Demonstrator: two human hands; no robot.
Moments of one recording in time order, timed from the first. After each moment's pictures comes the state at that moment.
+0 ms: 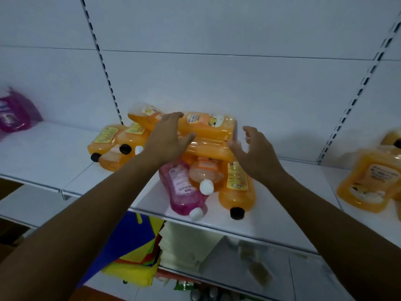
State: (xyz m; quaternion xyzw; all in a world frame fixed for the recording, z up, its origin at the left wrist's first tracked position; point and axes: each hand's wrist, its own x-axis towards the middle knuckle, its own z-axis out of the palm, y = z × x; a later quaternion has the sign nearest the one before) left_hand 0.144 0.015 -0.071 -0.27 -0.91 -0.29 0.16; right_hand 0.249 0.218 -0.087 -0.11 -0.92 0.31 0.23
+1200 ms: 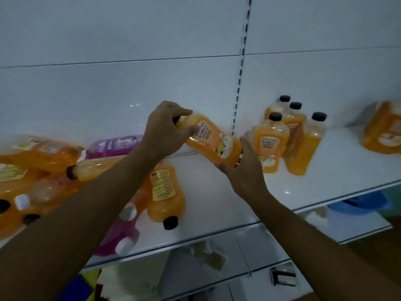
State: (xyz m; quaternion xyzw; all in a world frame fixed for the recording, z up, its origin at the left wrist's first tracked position) left_hand 0.182 0.175 -0.036 -0.47 -0.78 -0.39 0.12; right_hand 0.340 0.289 -0.119 -0.30 -0.78 0.40 0.38
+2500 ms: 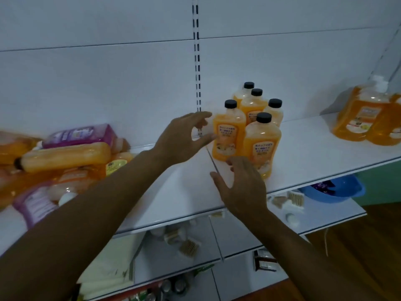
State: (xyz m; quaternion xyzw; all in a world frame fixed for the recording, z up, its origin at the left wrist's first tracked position) left_hand 0.285 0.275 -0.076 -0.61 -0.72 -0.33 0.08; right_hand 0.456 0.333 -0.164 -0.30 -0.85 0.14 0.41
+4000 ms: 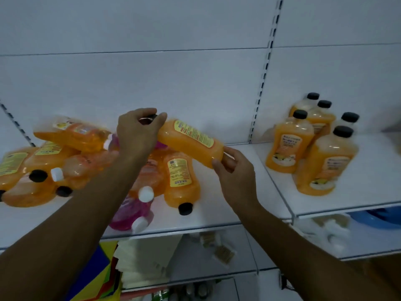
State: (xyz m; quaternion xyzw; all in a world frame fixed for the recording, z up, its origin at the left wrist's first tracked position) left_hand 0.179 0.108 -0.052 -0.19 -0.77 -0.61 0.09; right_hand 0.333 0.234 -0.128 -0.24 -0.72 0.54 0.36
